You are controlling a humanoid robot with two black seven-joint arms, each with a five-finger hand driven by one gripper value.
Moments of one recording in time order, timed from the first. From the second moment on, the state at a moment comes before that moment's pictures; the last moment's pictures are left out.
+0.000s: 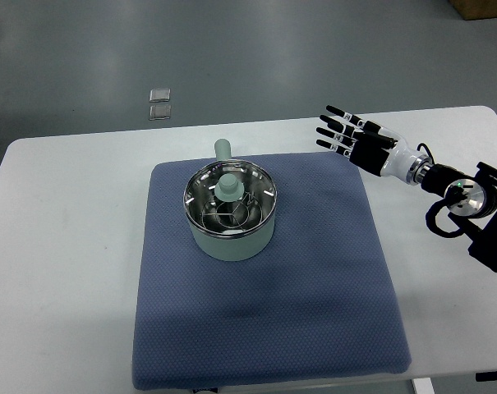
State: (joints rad) left arm 0.06 0.00 -0.05 -0.15 0.00 -0.02 0.05; right arm 0.78 -0.25 0.64 0.53 0.06 0.55 0.00
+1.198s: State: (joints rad) left arm 0.05 0.00 -0.05 -0.15 0.00 -0.02 0.05; right arm 1.34 -0.21 0.18 0.76 -1.36 0.49 0.47
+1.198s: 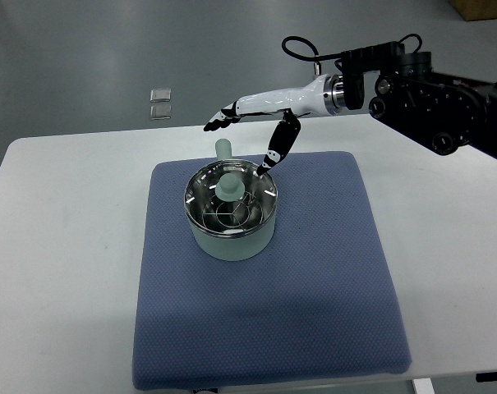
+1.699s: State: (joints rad) left arm 0.05 0.00 -0.05 -0.15 0.00 -0.02 0.05; right arm 1.42 -0.11 -0.02 0.76 -1.46 0.42 0.50
